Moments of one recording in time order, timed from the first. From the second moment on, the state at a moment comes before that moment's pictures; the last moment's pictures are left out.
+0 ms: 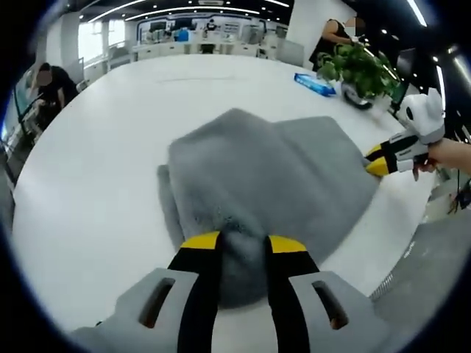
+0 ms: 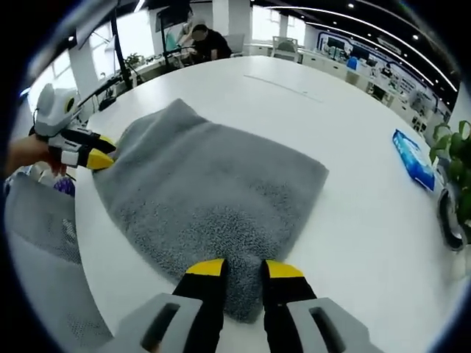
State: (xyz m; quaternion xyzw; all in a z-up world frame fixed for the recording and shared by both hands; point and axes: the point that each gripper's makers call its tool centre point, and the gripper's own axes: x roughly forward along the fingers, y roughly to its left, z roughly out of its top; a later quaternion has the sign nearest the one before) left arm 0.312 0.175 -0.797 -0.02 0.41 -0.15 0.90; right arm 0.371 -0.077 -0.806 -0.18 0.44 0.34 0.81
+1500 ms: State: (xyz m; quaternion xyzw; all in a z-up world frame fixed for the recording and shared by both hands) left arm 0.265 0.035 -0.798 -0.01 0.44 -0.27 0.86; right arm 0.476 -0.101 -0.804 -0.25 0.42 0.43 0.76
